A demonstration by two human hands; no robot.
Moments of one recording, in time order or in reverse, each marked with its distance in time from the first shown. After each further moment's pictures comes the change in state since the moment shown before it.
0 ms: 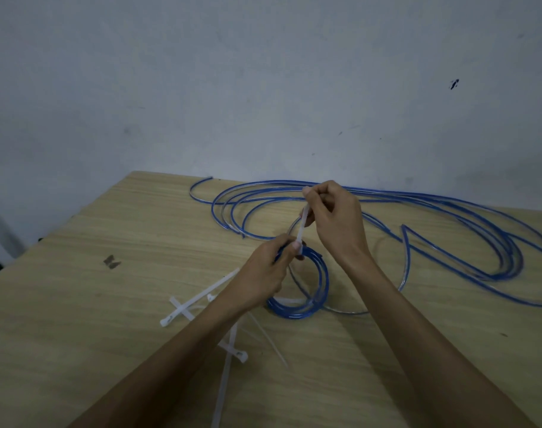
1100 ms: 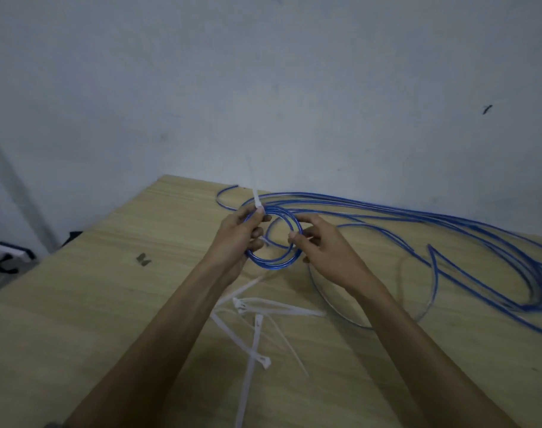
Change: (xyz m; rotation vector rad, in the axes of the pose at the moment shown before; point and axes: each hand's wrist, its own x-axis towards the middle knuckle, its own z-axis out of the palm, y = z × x) left_hand 0.020 -0.005 -0.078 -0.705 0.366 -0.125; right_hand -0.015 -0.008 0.030 -0.058 -0.441 0.137
